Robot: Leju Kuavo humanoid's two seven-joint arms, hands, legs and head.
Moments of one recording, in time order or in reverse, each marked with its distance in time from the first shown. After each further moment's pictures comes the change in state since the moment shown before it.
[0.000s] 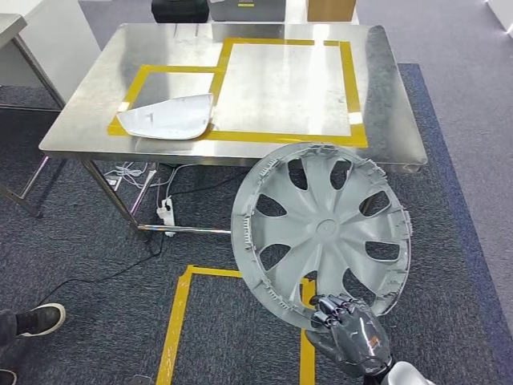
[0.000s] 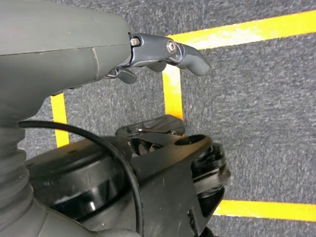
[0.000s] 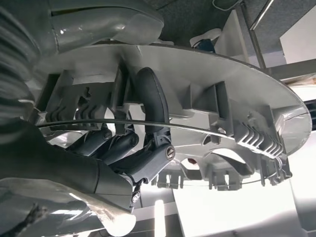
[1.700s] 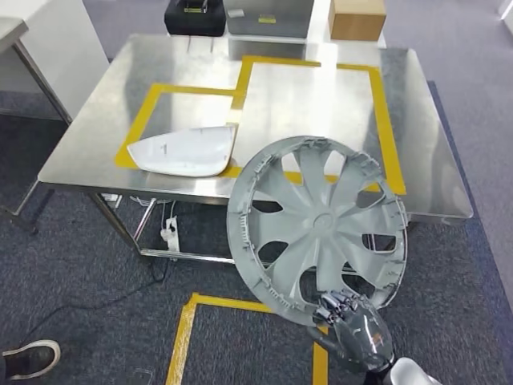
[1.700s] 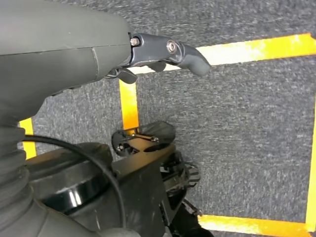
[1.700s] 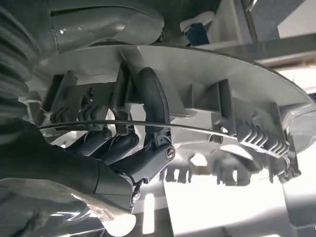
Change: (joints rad) left arm -0.008 -0.011 -0.010 0.000 -0.008 0.000 0.005; right arm -0.010 0.002 -0.019 0.002 -0.003 -0.017 -0.029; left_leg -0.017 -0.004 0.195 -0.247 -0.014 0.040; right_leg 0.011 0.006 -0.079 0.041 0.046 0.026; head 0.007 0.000
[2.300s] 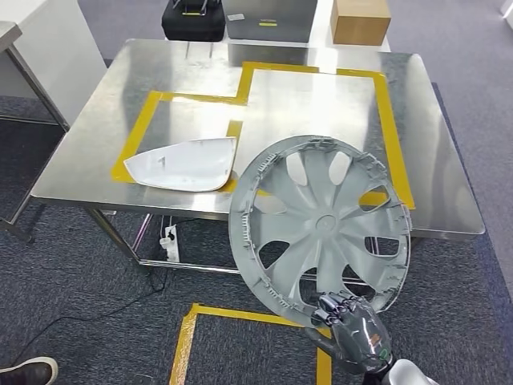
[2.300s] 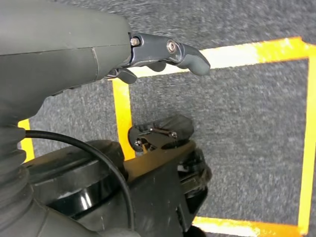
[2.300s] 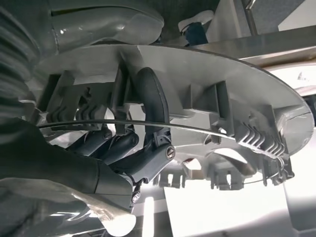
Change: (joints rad) left arm 0.002 0.004 -0.001 0.000 0.000 0.000 0.000; right arm 0.000 0.005 0.000 -0.001 -0.001 -0.002 0.000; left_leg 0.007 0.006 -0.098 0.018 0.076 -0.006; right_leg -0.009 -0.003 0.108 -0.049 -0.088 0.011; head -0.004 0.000
